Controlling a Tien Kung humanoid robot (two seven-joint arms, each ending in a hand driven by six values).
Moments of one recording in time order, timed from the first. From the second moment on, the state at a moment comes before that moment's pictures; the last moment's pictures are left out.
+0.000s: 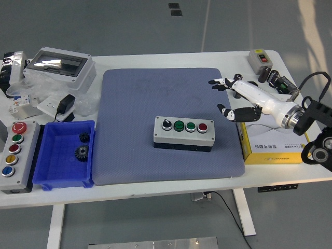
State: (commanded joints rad) left arm -0.06 0.15 -1.40 -0.18 1.38 0.04 0.28; right arm 0.55 -0.76 0.74 1.64 -1.42 0.05 -0.09
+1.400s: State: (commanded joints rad) left arm -0.06 0.16 -1.40 -0.18 1.38 0.04 0.28; right arm 0.82 -0.58 0.56 1.52 -1.22 0.40 -0.48
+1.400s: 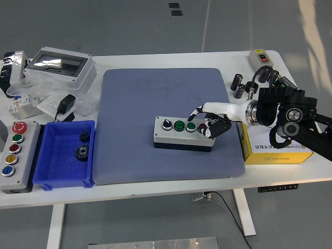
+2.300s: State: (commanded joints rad) left arm -0.06 0.16 -1.40 -0.18 1.38 0.04 0.28; right arm 0.70 -0.62 0.79 1.56 -1.19 0.48 -0.45
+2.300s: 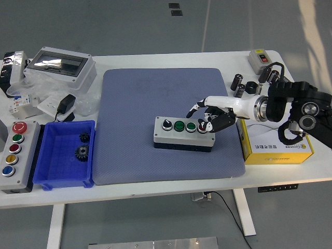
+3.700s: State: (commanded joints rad) left arm -0.05 0.14 -1.41 -0.18 1.39 0.04 0.27; right arm 0.10 -0.23 1.50 1.35 -0.92 -0.23 0.42
